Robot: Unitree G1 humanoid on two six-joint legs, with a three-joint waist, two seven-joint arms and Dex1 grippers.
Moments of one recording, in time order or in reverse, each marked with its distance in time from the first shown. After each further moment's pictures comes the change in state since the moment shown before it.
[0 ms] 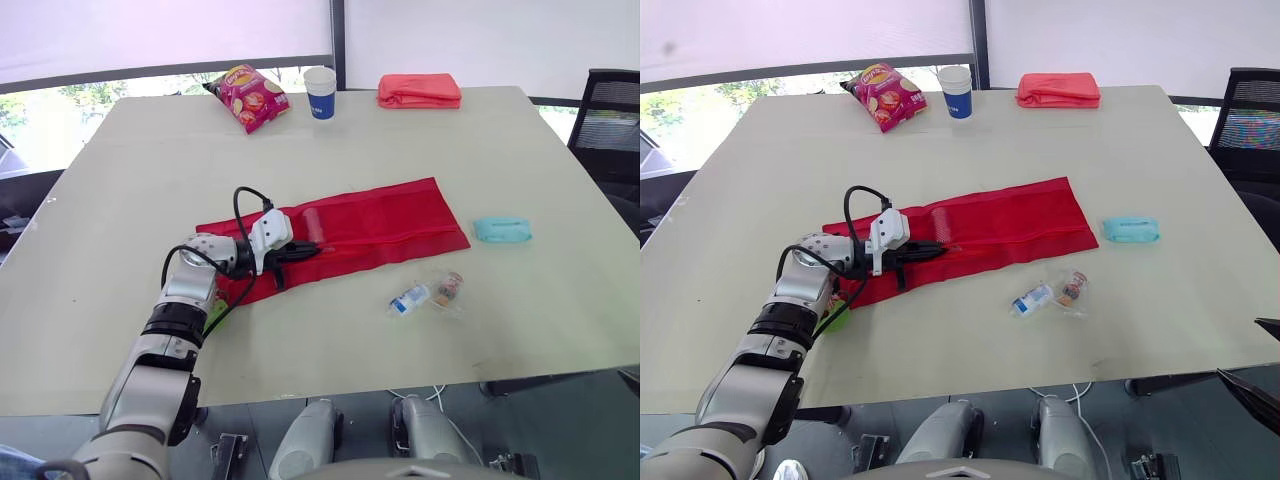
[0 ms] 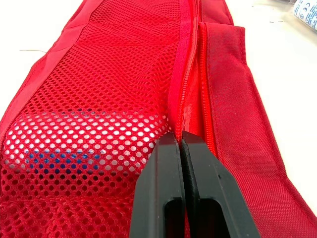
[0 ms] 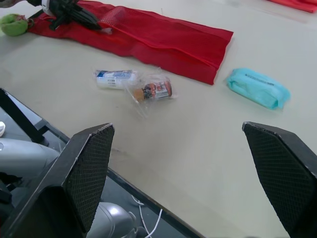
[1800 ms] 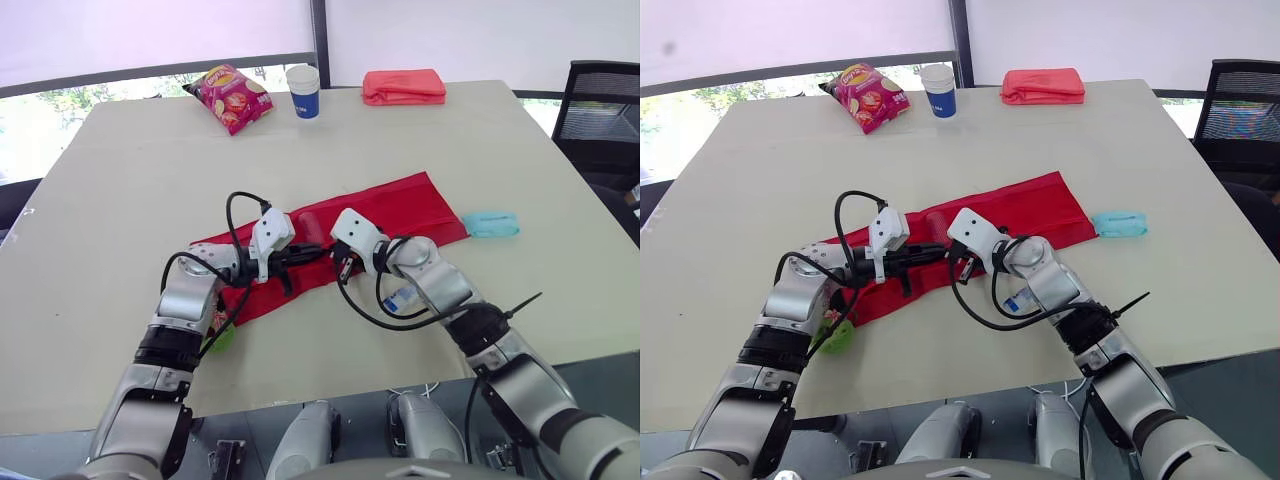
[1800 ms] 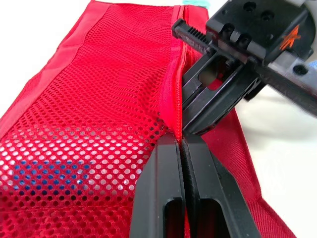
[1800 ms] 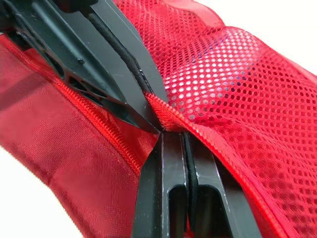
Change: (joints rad) left arm 0.157 0.004 0.027 -0.384 -0.078 0.314 0.098; right arm -1.483 0.505 1.528 0.766 -0.904 0.118 -0.572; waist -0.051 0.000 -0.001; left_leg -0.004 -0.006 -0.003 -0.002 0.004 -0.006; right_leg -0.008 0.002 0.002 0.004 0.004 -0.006
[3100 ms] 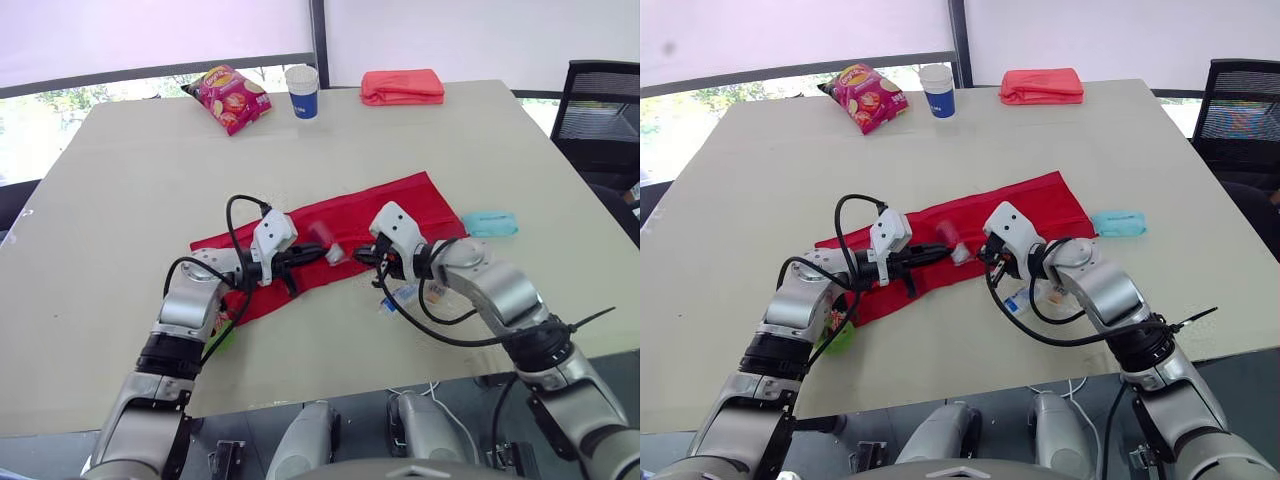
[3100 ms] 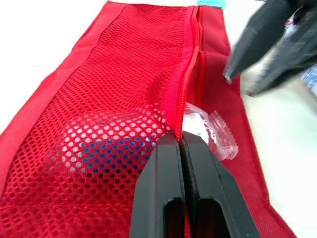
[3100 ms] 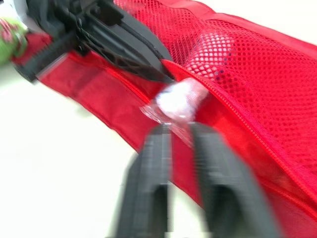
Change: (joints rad) left arm 0.033 -0.013 0.012 -0.061 -0.024 0.065 0.059; right arm 0.077 -0.203 -0.057 -0.347 0.260 0.294 0.013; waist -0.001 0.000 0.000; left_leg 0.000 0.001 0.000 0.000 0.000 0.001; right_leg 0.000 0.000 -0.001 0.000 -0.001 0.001
